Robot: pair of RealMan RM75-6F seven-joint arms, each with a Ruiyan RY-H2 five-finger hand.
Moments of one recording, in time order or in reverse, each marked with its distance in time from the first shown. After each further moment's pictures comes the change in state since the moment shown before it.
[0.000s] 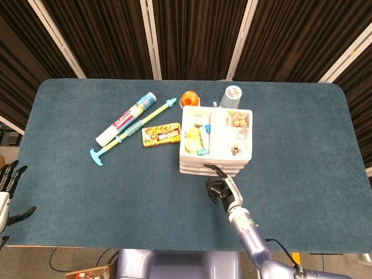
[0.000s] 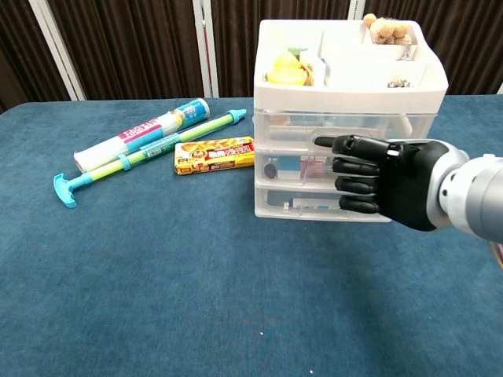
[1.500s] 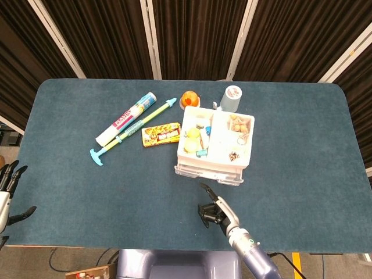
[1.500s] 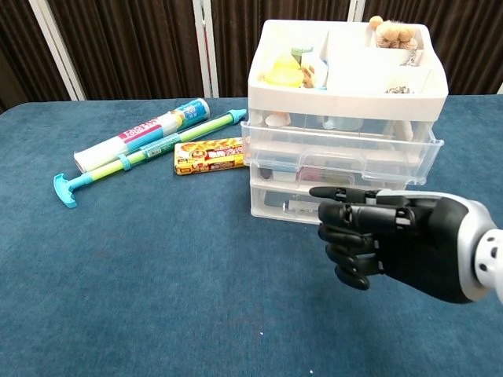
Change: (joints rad) left arm -0.001 0.000 0.000 0.003 -0.001 0.001 0.003; right arm -0.048 0.105 -0.185 -0.127 -0.120 -0.080 -0.079
